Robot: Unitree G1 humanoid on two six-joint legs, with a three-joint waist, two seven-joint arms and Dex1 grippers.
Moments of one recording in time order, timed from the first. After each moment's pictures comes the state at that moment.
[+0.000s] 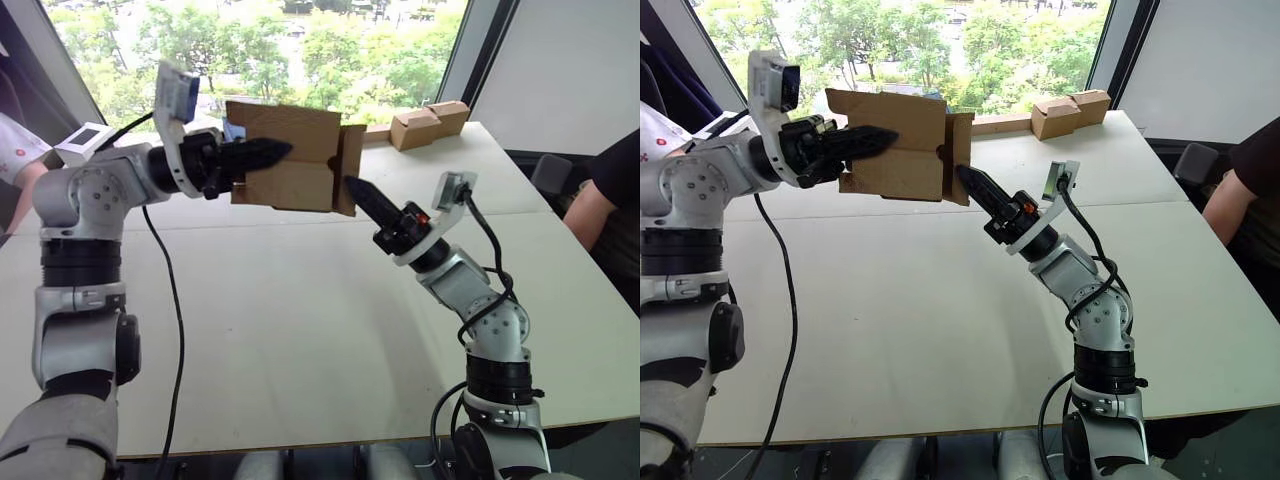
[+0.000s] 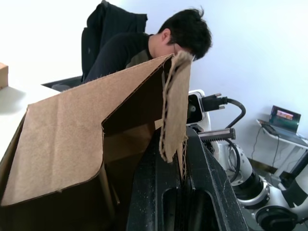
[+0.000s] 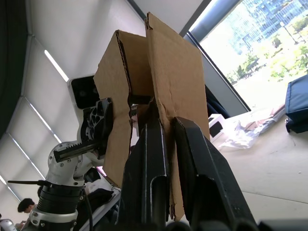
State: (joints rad) left arm -1.04 0.63 0.14 0.27 -0.78 0.95 -1.22; right arm -0.51 -0.14 -0.18 -0.20 1.12 0.69 0.46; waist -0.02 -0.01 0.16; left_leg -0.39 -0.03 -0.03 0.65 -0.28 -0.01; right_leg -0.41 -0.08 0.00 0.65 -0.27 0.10
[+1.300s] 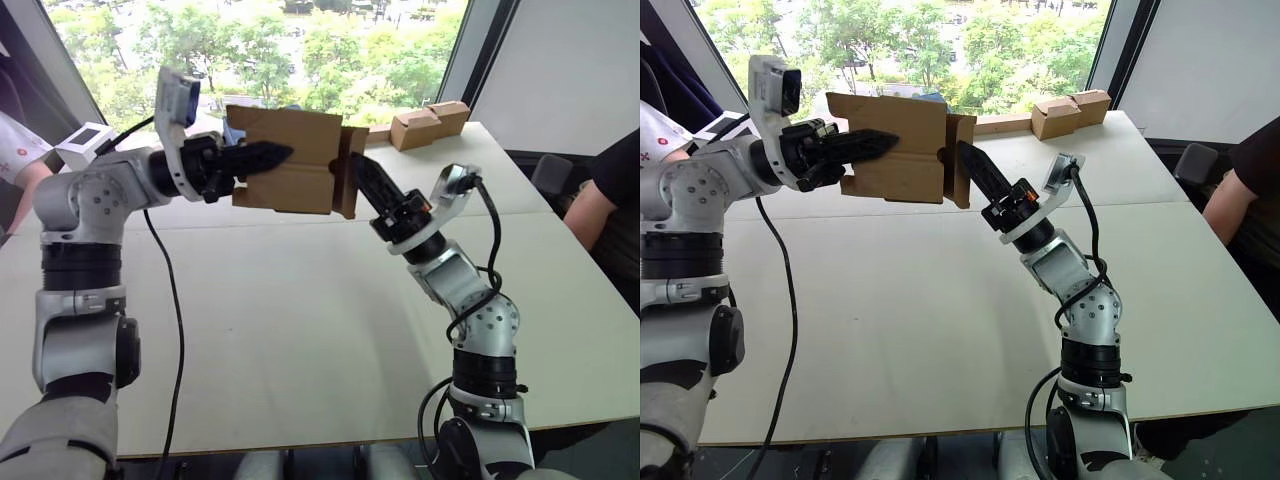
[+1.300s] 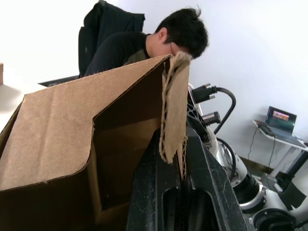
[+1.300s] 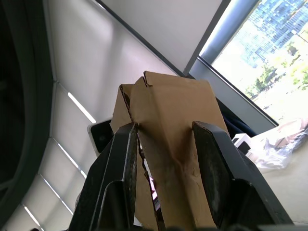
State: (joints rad) left arm -1.01 0.63 0.14 0.25 -0.80 0.95 -1.21; right arm -0.55 -0.06 -0.21 -0.16 1.26 0.67 0.36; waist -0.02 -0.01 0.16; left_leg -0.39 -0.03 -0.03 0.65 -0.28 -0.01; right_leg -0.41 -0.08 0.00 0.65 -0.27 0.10
